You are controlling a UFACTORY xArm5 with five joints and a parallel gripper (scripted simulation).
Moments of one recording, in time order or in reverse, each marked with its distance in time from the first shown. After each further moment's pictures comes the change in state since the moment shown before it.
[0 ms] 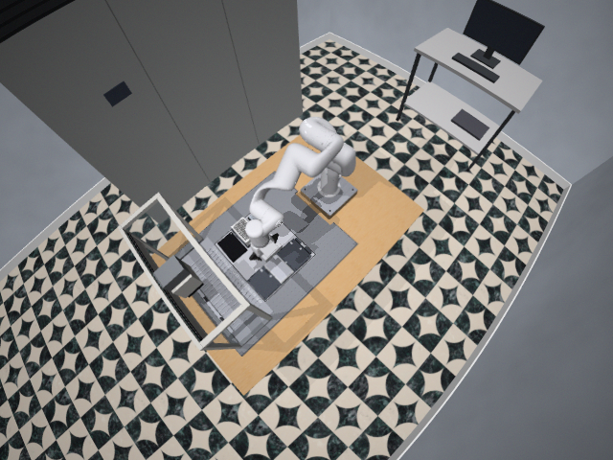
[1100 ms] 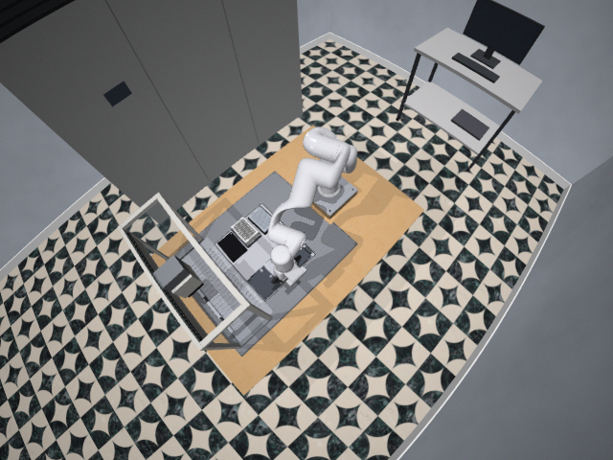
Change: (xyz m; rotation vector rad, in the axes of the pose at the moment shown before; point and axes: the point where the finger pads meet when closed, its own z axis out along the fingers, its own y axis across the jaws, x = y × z) arm 0.144 0.000 -0.001 -0.003 0.001 0.000
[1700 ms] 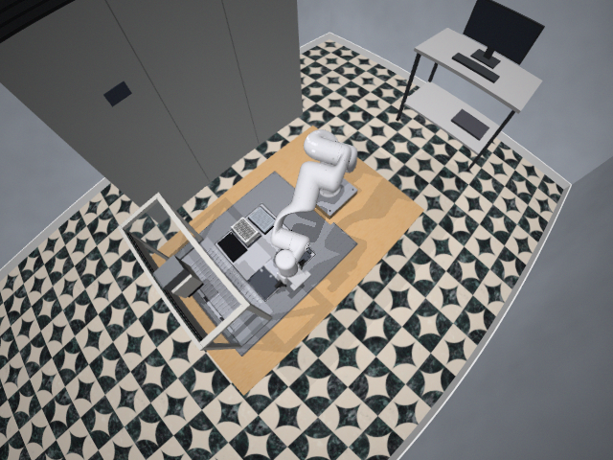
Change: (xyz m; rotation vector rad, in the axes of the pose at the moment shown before) arm 0.024 0.001 0.000 0.000 0.000 0.001
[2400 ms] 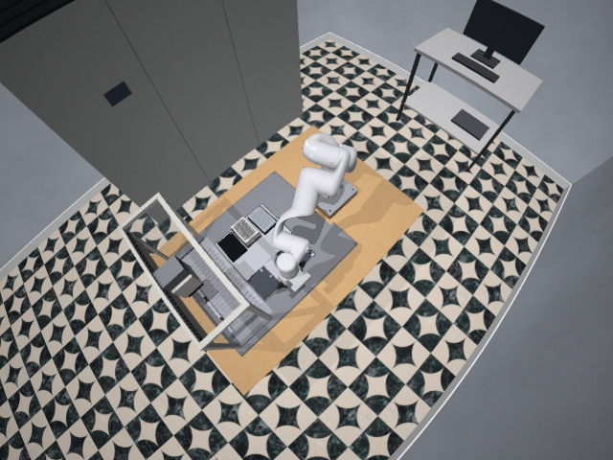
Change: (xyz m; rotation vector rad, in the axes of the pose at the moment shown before) arm 0.000 -0.001 0.029 0.002 -0.001 0.000
